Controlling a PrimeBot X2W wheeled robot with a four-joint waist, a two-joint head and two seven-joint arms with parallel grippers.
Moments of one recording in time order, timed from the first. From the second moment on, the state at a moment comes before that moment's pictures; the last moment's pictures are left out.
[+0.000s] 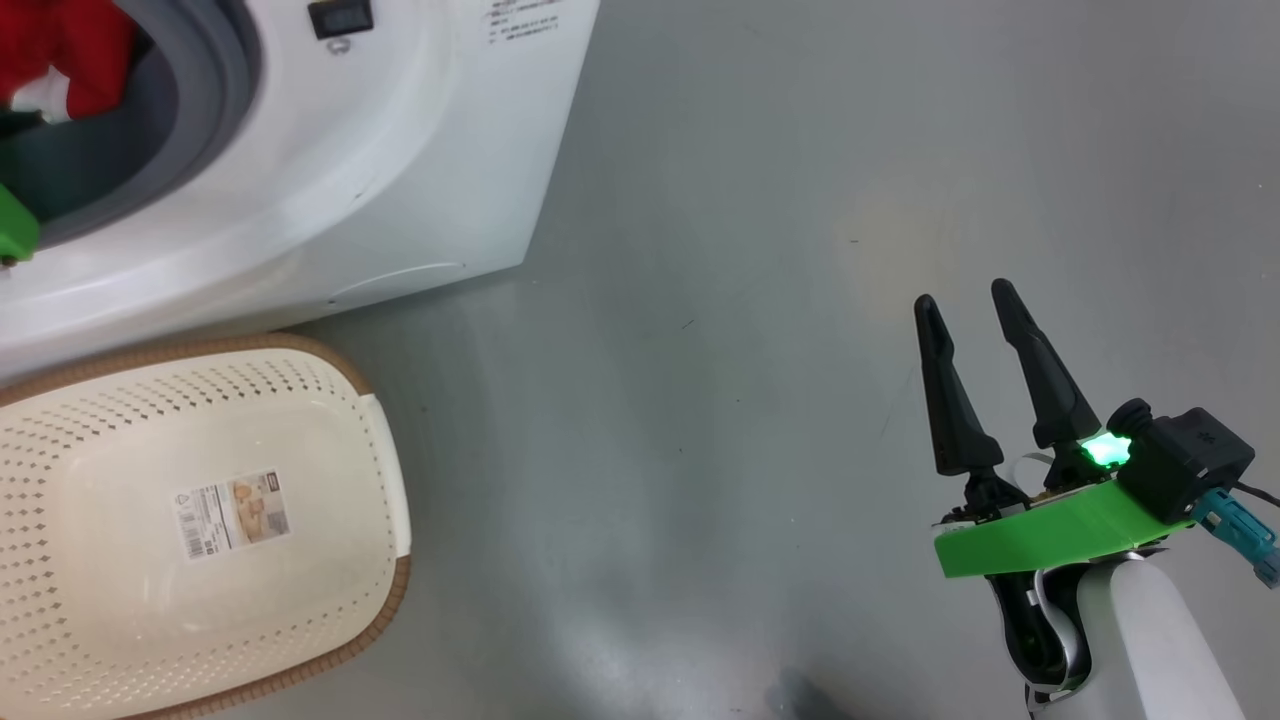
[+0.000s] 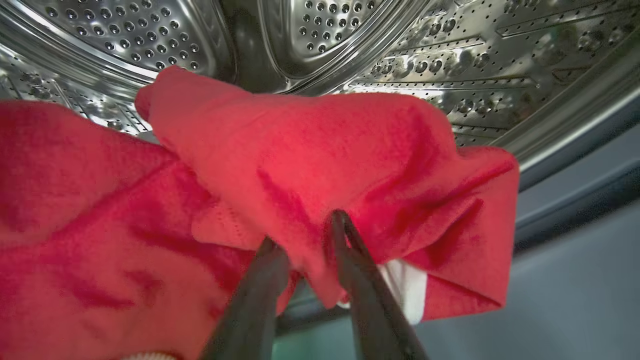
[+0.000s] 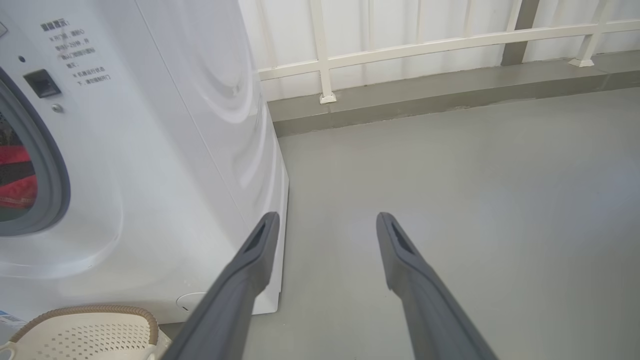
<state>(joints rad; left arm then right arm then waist) -1.20 0.51 -0.73 1.01 -0.94 -0.13 -0.10 -0.27 -0.05 0.06 0.04 0.32 0.13 -0.25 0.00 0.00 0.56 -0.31</state>
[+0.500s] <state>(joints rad) -1.19 0.51 -0.84 0.94 -1.06 -0.13 -0.23 -0.27 -0.05 0.05 0.05 0.32 0.13 -0.26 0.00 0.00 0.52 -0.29</state>
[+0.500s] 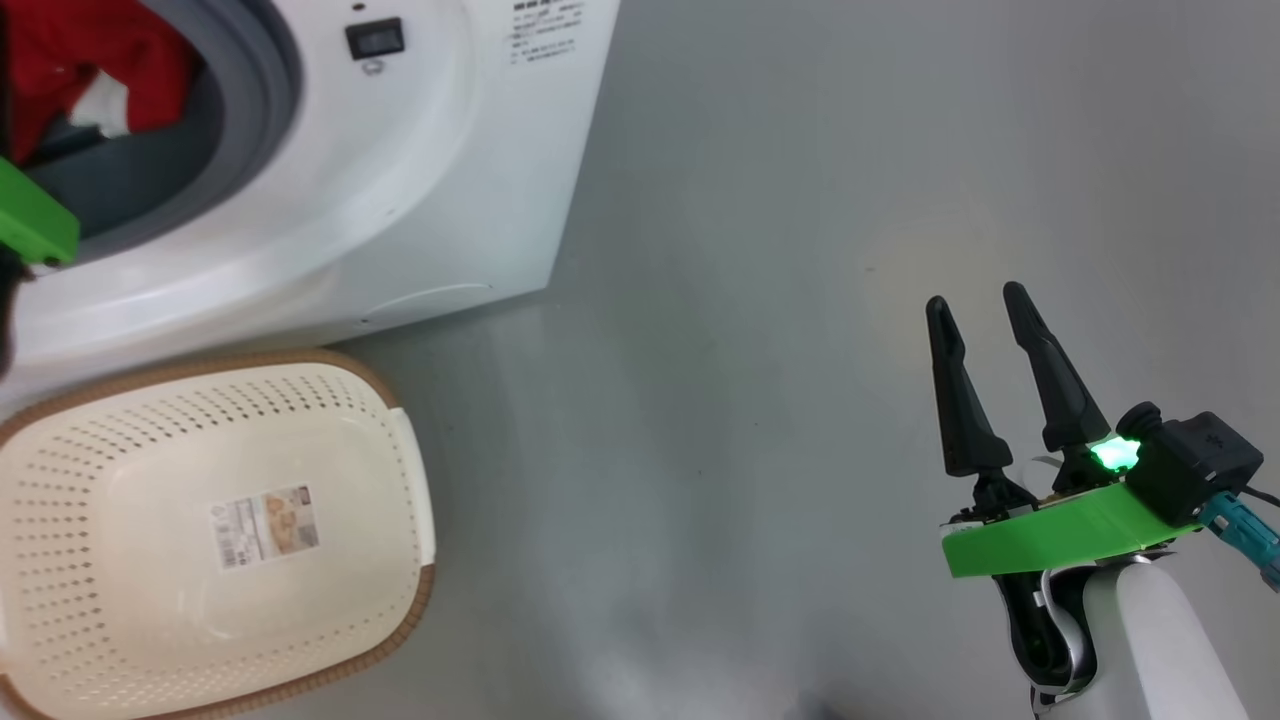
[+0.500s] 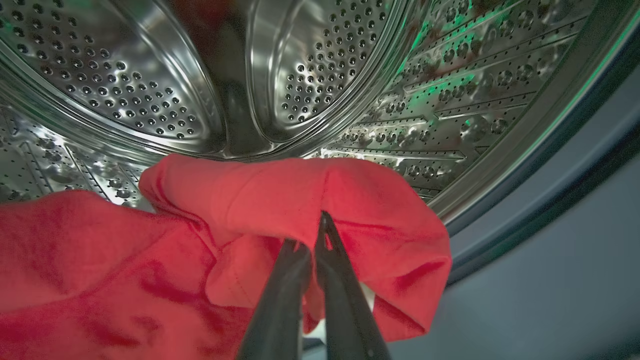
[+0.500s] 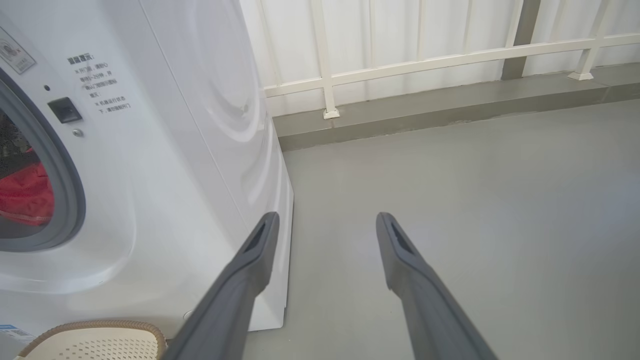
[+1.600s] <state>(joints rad) -0.57 0.36 -0.15 0.28 -0.73 -0.13 -0.25 -0.18 -0.05 -0.04 0.08 0.25 0.13 -0.26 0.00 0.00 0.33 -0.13</state>
